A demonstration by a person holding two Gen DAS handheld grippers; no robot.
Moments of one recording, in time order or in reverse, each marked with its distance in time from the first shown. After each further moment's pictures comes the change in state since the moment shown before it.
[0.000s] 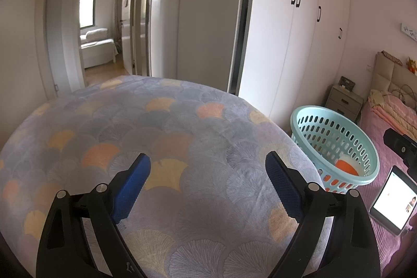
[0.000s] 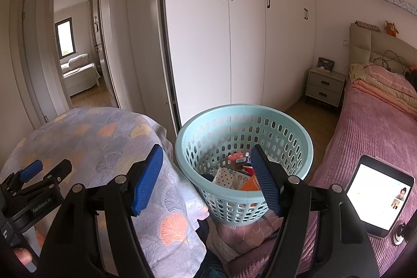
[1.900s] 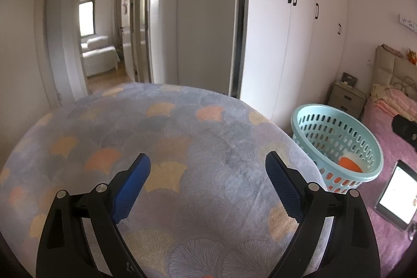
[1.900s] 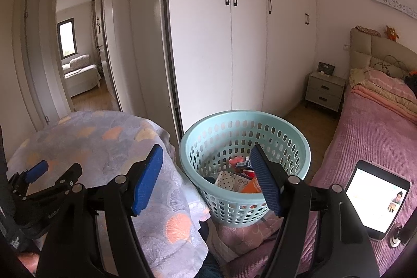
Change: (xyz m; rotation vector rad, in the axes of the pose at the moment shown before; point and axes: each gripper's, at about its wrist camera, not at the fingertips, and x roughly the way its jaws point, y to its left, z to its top) left arm -0.004 -0.009 0.003 0.066 -0.040 0.055; right arm -0.013 -0.001 0.006 -0.009 -0.018 0.006
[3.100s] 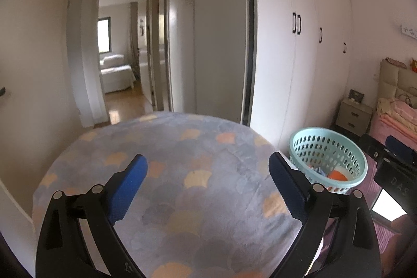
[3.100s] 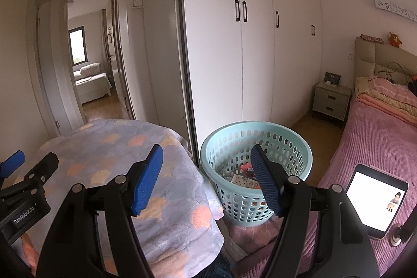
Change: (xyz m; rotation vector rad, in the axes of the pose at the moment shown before) left arm -0.102 0.017 0.018 -0.032 -0.090 0.049; right arm -0.053 0.025 0.002 -0.020 -0.059 0.047
